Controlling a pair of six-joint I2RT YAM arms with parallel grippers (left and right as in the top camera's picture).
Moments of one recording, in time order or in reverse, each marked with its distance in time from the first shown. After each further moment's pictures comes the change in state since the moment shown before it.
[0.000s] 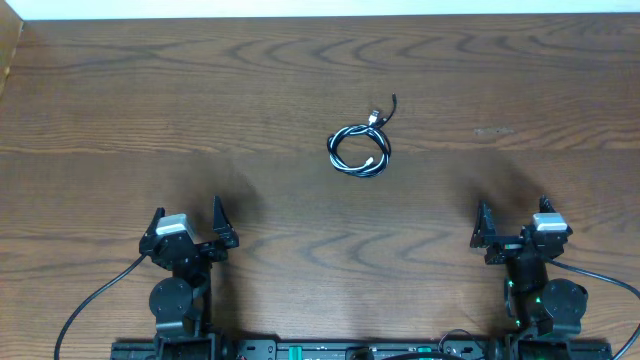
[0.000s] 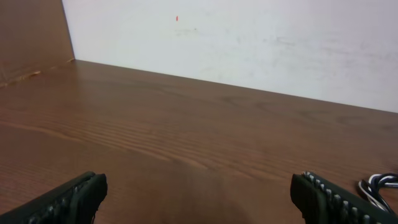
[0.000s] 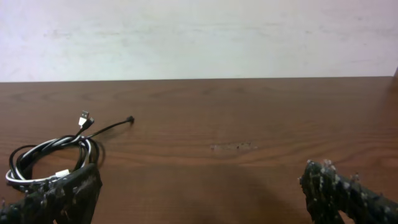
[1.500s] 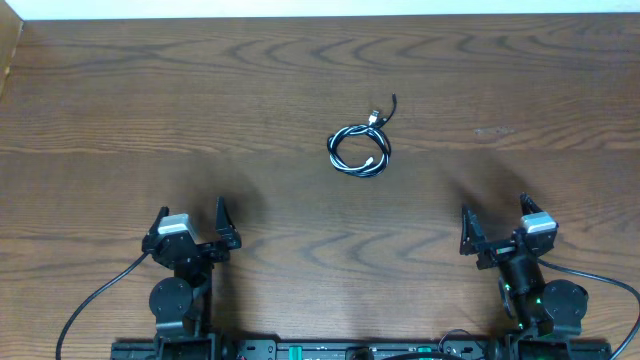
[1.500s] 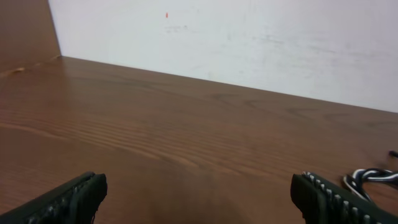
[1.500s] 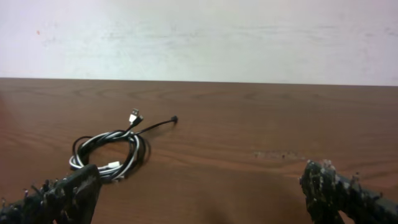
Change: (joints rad) left arm 0.000 0.000 0.002 -0.004 0.043 -0.019; right arm 0.000 0.000 0.000 0.016 -0.183 0.027
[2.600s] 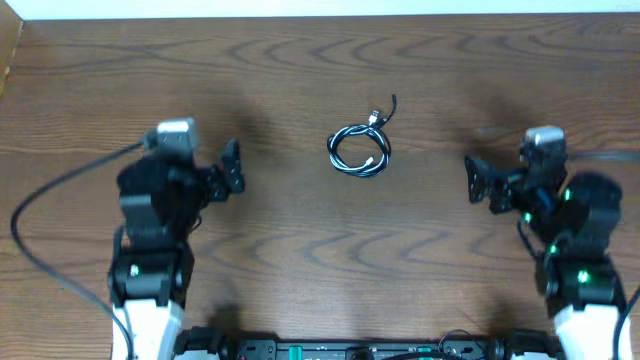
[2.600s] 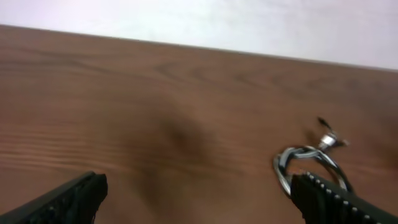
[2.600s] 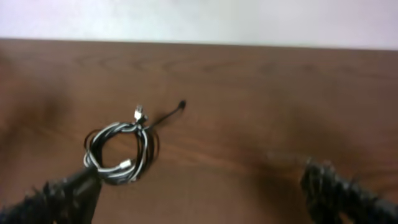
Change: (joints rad) left arm -0.054 0.889 0.748 -0.225 0.191 0.016; right arm 0.000 0.862 0.654 -0.182 -0.061 -0.068
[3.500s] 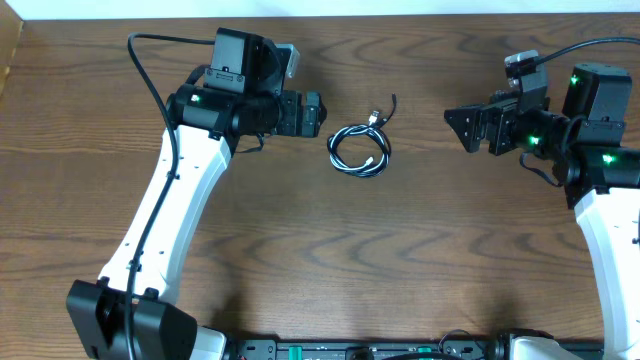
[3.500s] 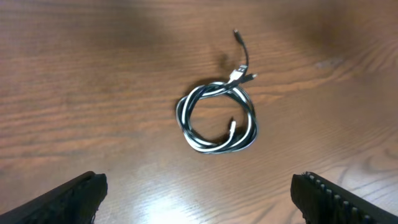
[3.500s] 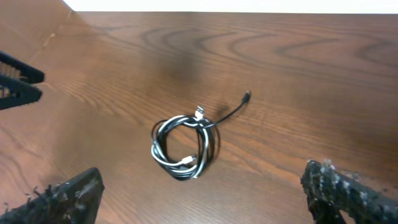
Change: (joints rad) left arm -0.262 0.716 0.759 -0.541 0.169 -0.020; right arm 0.000 0.456 0.522 -0.342 -0.291 -0.053
